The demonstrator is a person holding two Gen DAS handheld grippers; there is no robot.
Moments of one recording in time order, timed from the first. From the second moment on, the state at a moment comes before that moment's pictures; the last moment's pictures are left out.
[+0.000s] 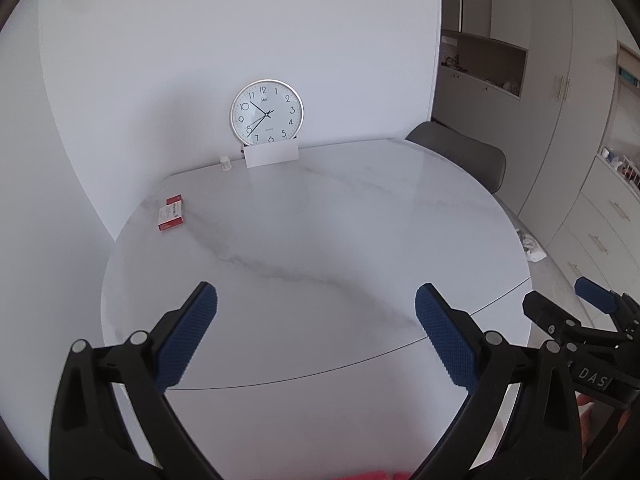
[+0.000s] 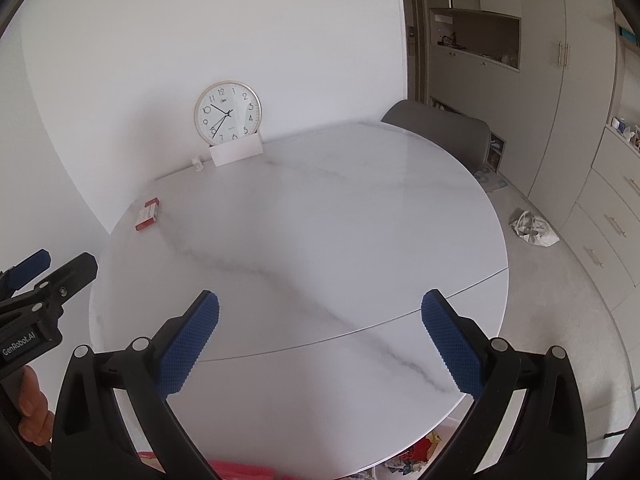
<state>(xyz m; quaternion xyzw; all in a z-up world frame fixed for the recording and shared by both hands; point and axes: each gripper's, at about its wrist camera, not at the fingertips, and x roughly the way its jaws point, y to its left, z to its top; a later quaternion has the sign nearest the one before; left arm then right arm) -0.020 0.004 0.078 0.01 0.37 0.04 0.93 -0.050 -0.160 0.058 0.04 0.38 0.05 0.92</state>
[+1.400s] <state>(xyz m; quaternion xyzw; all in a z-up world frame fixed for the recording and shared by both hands) -0.013 0.009 0.067 0.01 0.38 0.04 0.92 -0.042 -0.155 0.054 0.03 0.38 0.06 0.92</state>
